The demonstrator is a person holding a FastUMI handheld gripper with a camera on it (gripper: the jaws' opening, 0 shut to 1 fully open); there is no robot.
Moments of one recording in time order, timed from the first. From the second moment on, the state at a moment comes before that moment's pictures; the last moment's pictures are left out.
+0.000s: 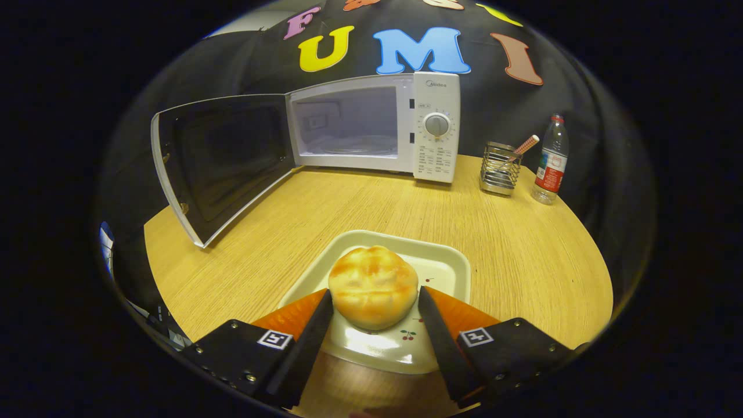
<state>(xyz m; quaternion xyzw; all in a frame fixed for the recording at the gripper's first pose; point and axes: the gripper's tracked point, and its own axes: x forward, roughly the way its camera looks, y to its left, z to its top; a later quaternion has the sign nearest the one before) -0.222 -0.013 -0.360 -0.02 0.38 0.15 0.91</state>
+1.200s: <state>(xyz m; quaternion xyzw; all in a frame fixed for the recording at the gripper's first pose) -0.083 0.140 -0.262 0.18 0.23 0.14 0.95</state>
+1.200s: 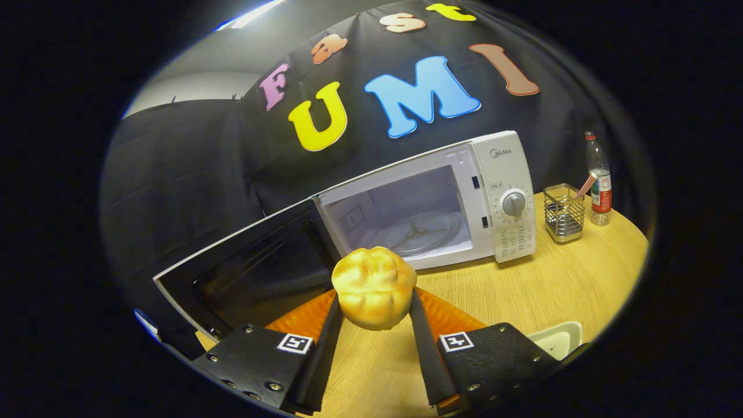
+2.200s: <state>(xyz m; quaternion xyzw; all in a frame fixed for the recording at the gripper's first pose) 0.109 0.171 -0.326 0.32 0.23 0.02 0.92</state>
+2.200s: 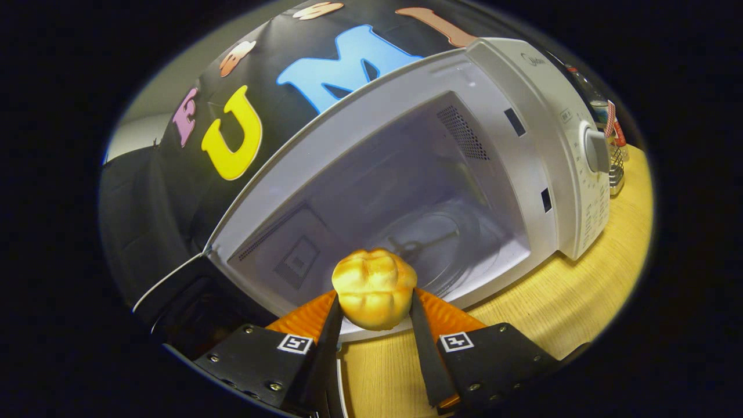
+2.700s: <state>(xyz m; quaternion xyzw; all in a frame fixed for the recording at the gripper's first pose) 0.125 0.167 -0.338 0.30 0.22 0.01 0.93</state>
